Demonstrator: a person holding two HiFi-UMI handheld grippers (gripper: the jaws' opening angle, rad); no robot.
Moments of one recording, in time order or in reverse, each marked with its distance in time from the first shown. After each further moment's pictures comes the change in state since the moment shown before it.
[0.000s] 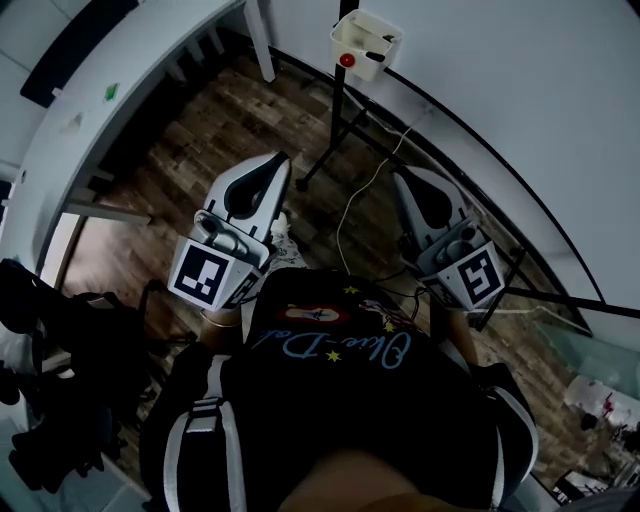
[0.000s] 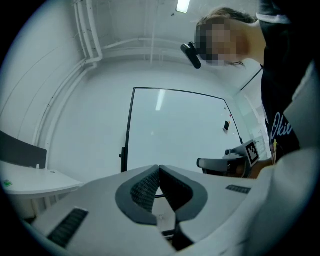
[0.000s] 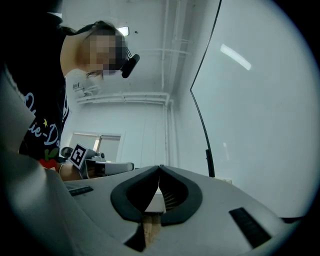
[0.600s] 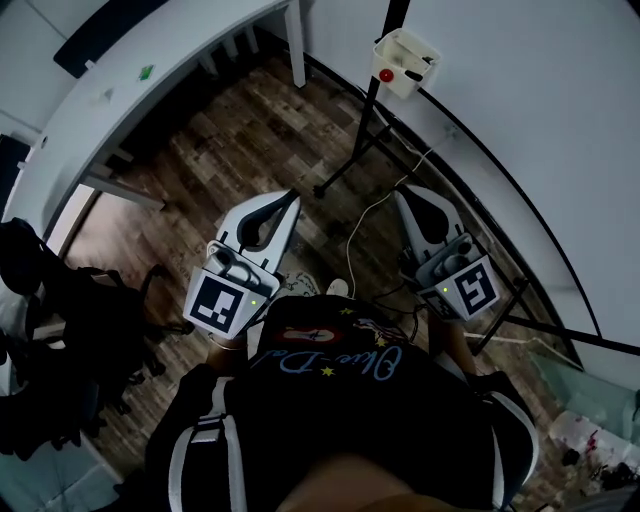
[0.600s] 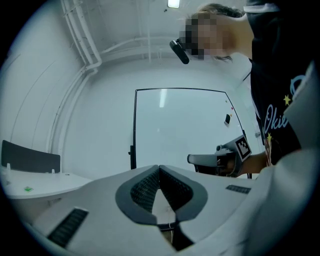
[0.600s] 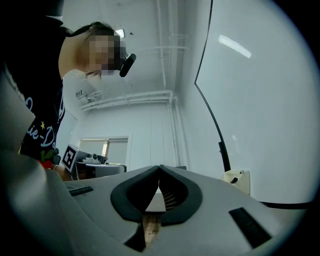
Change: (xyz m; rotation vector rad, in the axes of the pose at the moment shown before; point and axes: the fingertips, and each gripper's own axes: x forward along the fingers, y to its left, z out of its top) left arm -0.061 -0.011 -0.008 0.059 0.068 0.104; right arm 0.016 0.035 -0.020 0.046 0.040 0.096
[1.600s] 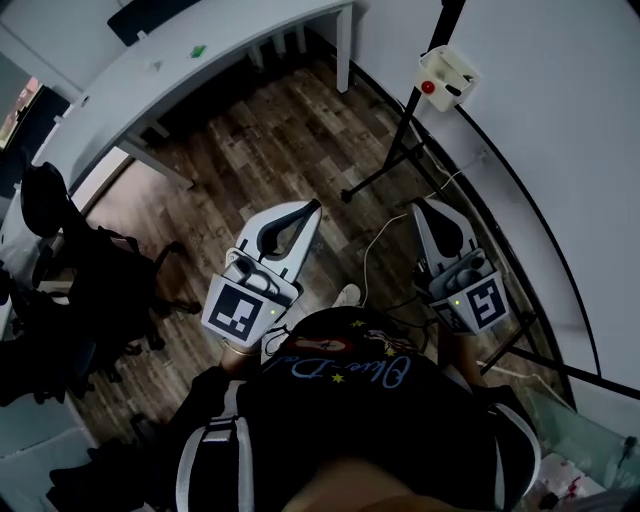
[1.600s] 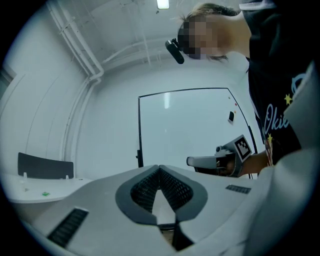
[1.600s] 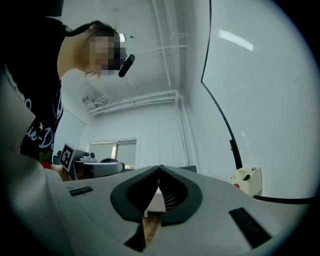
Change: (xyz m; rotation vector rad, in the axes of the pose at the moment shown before) left arm -0.039 -0.022 0.015 0.050 -0.016 0.124; right arm -0.006 0.029 0.002 0.031 0.005 0.095
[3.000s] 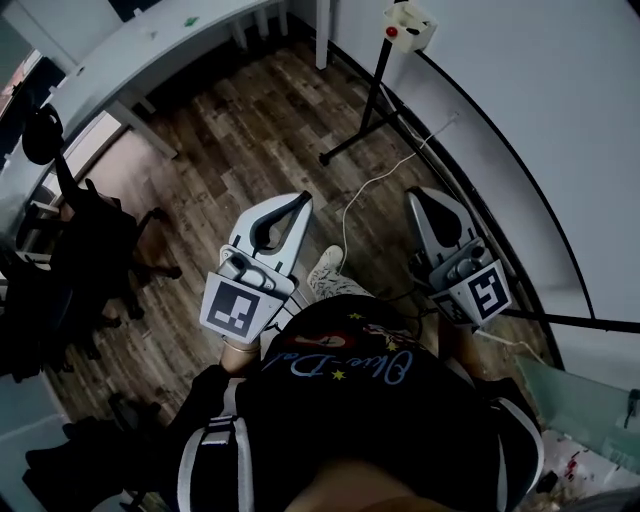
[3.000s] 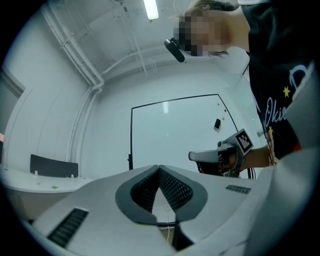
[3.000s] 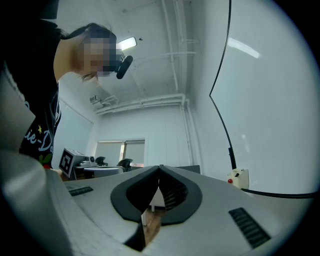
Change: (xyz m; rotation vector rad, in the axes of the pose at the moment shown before) left arm -0.098 -0.149 0.023 -0.004 -0.045 0.047; right arm -0.143 0.102 0.047 -0.026 0.011 0.027
